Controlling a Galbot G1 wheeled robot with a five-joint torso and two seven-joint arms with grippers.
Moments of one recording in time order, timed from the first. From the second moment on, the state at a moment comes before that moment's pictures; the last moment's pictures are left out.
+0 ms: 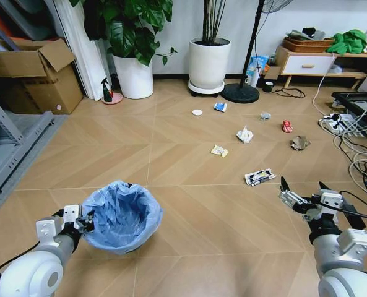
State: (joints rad) left arm 1.56 -1.12 -0.71 -2.23 -0.65 0.74 -0.24; right arm -1.69 1.46 0.80 2.40 0.24 -0.29 0.07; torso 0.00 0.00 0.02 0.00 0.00
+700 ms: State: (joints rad) left arm 1.61 -1.15 -0.71 -2.28 -0.62 0.74 -0.21; right arm -1.70 1.47 0.79 2.41 0.23 -0.29 0.07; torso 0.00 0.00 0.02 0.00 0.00
